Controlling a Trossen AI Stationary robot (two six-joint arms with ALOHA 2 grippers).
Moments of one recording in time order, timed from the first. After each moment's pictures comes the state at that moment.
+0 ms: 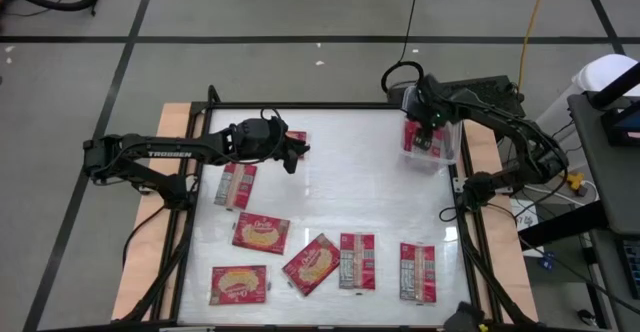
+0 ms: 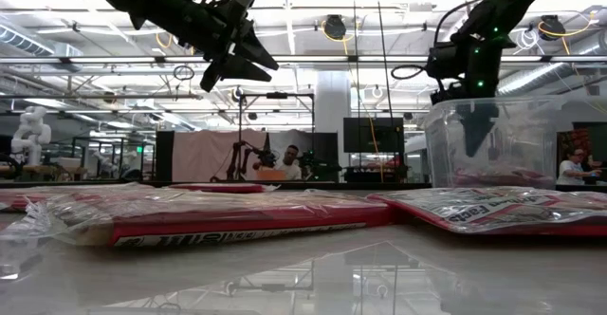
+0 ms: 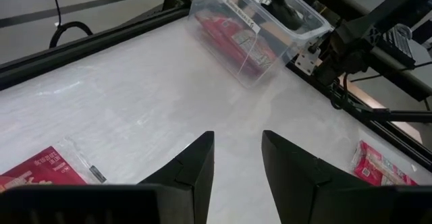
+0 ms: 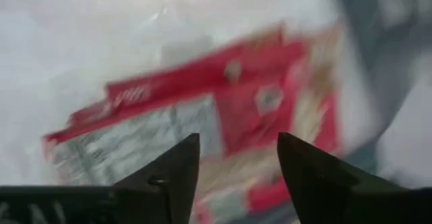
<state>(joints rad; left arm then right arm) 0.26 1.31 0.79 0.10 -0.03 -0.48 -0.98 1.36 0.88 -0.81 0.04 -0.55</state>
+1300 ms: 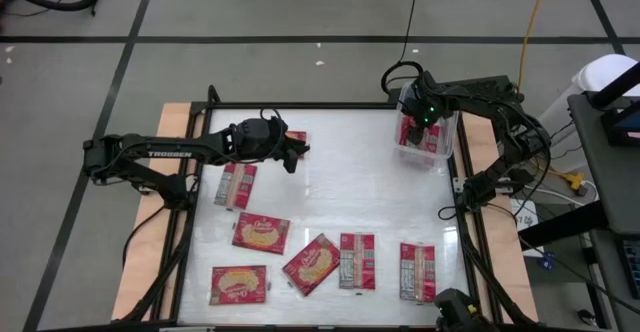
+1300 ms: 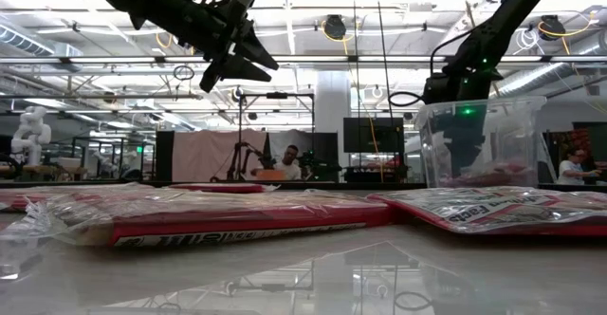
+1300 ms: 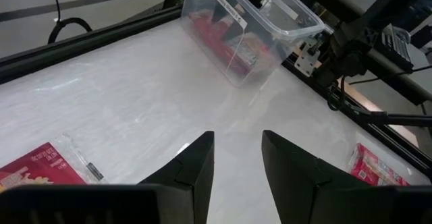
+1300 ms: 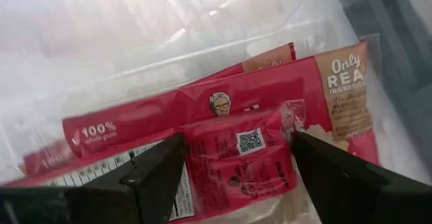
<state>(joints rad) 0.26 1.31 0.79 0.10 -0.03 -0.50 -1.07 1.61 0.88 -0.66 -0.06 -0.51</state>
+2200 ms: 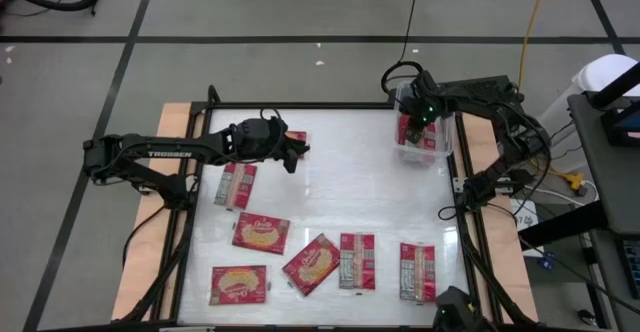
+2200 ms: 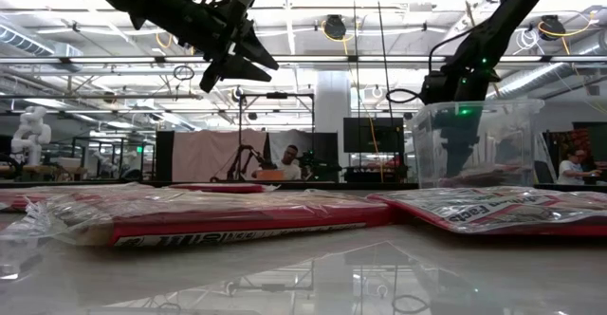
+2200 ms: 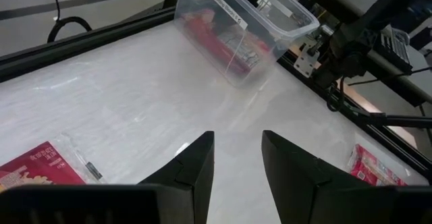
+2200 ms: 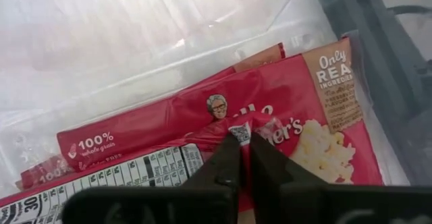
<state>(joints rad) 0.26 1.31 0.79 0.10 -0.03 -0.51 -1.06 1.58 0.88 -0.61 -0.08 -0.55</state>
